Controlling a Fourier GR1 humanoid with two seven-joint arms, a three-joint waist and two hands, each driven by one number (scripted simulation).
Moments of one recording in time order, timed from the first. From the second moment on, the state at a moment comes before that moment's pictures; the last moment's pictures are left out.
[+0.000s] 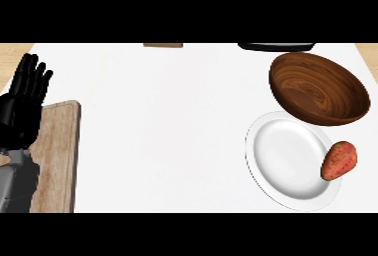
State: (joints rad) left arm -0.26 0.29 0.21 -1.51 0.13 0.02 0.00; right arm -0.46 -1.25 -0.41 -0.57 0.47 0.34 -0.88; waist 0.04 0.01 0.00
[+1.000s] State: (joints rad) left arm -0.26 0.29 0.22 -1.48 0.13 0.01 -0.02; right arm -0.84 -1.05 -0.15 -0.78 0.34 0.64 -0.47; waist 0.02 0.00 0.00
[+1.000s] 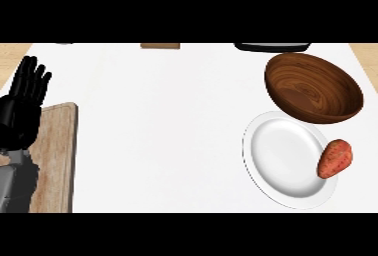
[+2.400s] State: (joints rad) left arm -0.27 0.29 0.23 -1.48 0.12 0.01 -0.01; right arm -0.81 -0.49 -0.13 -0.66 0.41 0.33 -0.26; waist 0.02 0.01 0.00
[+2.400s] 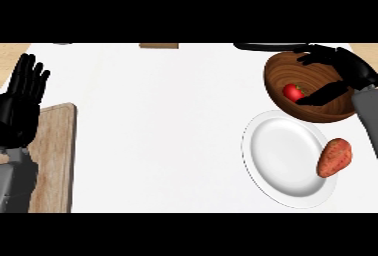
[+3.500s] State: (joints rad) left arm -0.30 0.29 0.22 -1.50 0.13 0.00 0.00; right arm -0.82 -0.87 -0.53 -0.27 0.16 0.40 -0.48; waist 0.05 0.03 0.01
